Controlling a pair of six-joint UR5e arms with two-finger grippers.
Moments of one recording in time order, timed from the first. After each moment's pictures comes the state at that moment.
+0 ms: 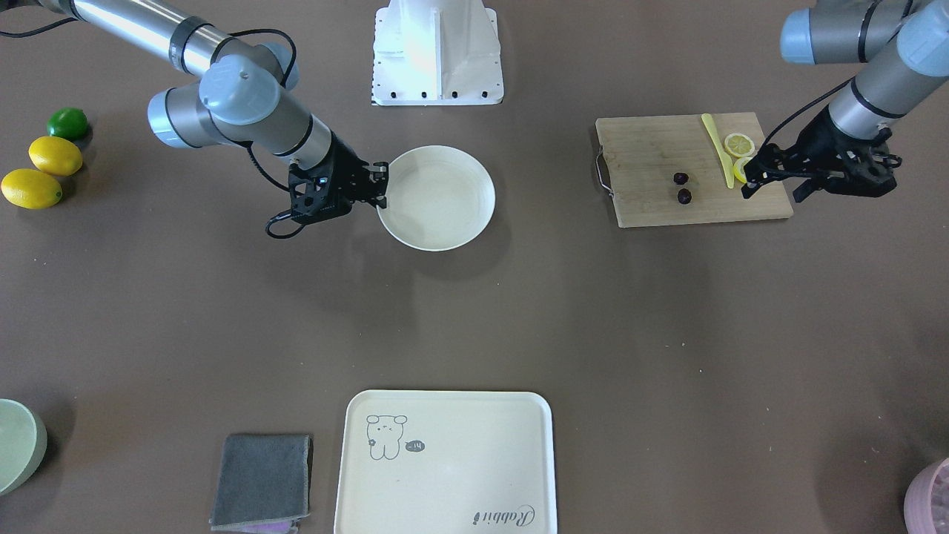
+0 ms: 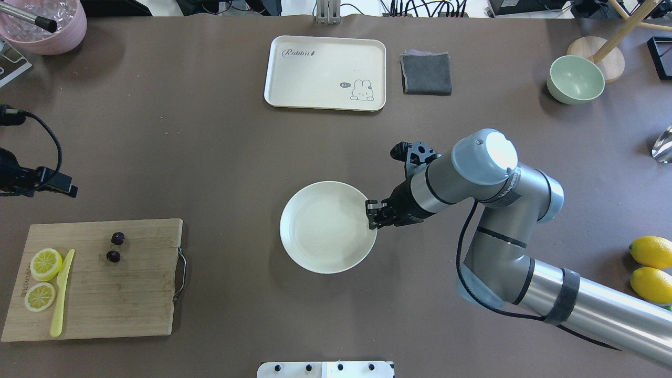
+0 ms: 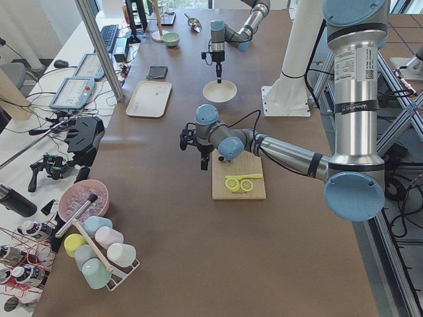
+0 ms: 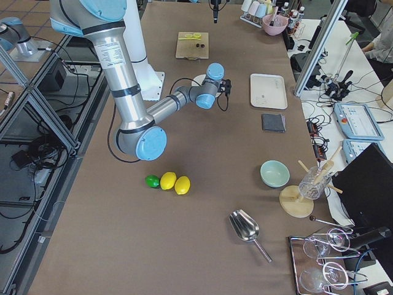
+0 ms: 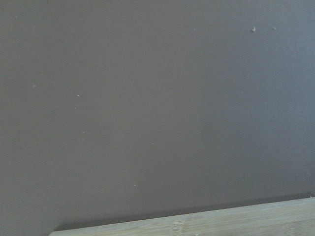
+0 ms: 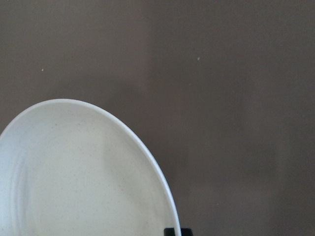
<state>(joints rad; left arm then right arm) -0.94 -1.48 -1.90 -1.99 -2.20 -0.84 0.52 -1.12 1.64 -0.96 2.10 1.37</state>
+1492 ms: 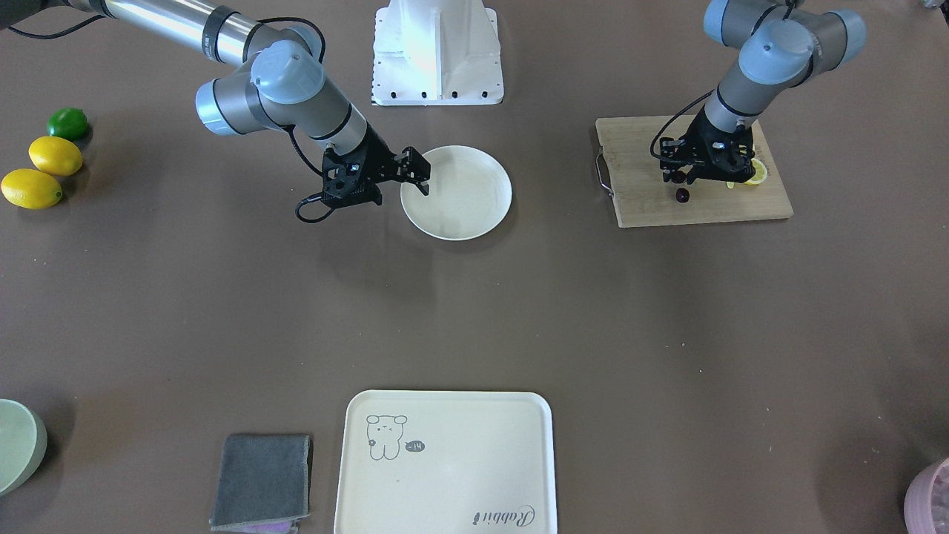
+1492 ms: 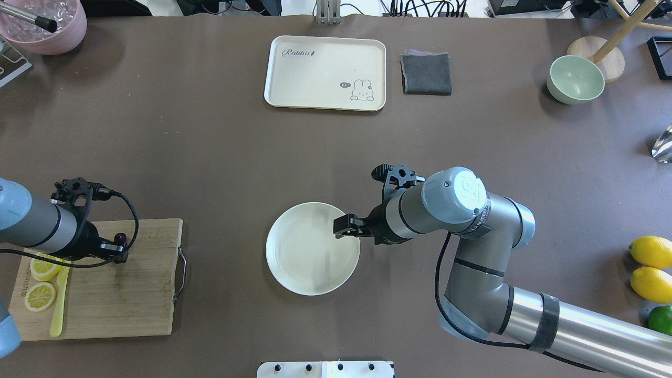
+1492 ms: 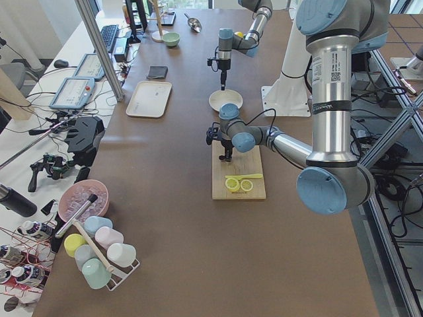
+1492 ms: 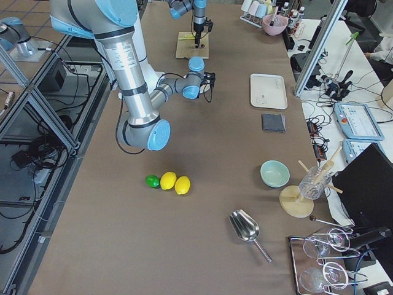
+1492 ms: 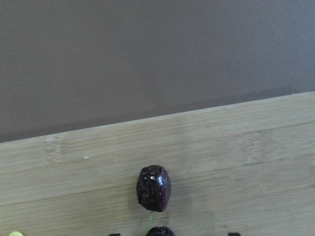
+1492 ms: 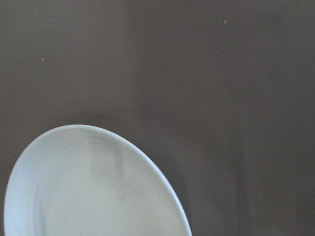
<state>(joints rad) -0.60 -1.48 -1.93 -2.01 -2.02 -1.00 0.44 -1.10 1.64 -0.95 1.95 1.46</state>
